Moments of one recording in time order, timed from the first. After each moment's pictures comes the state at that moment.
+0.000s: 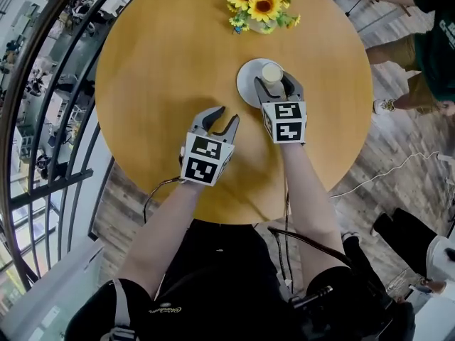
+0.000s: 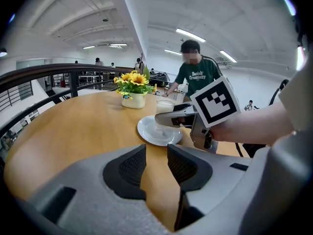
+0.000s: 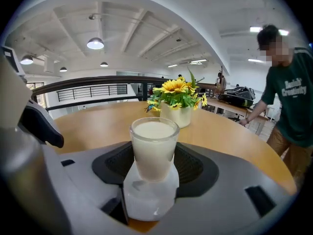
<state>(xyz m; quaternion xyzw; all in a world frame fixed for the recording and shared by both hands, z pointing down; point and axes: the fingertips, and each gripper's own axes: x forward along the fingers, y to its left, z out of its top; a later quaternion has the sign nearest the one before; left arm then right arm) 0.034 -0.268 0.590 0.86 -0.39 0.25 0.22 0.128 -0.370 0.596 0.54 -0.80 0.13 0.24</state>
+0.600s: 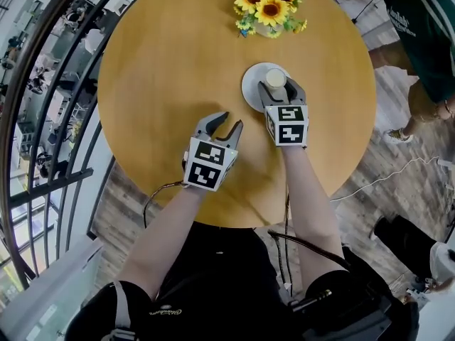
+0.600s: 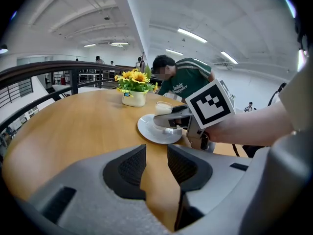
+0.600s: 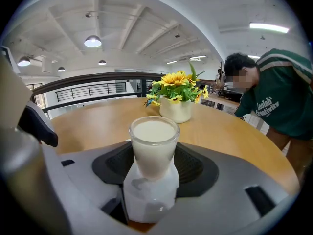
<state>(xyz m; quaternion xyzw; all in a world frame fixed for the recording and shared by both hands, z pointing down) 0.032 -0.267 0.595 0.86 -0.38 0.25 0.23 0.127 -0.374 0.613 0.54 -0.79 0.15 0.25</state>
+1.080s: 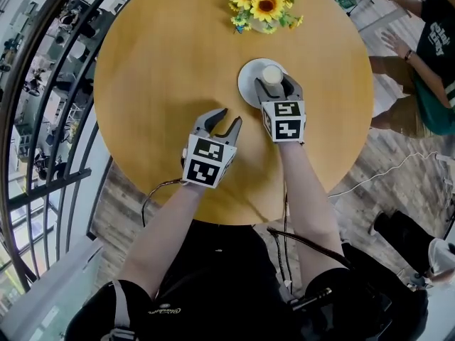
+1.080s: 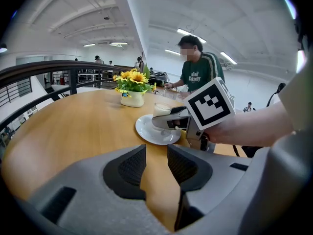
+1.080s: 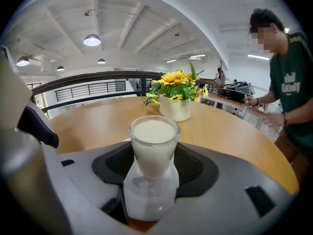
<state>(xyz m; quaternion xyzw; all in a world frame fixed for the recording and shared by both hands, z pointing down) 0.037 -0.268 0.595 0.86 -0.38 0.25 0.23 0.127 -0.373 0.616 0.54 -0.79 0.15 0.26</state>
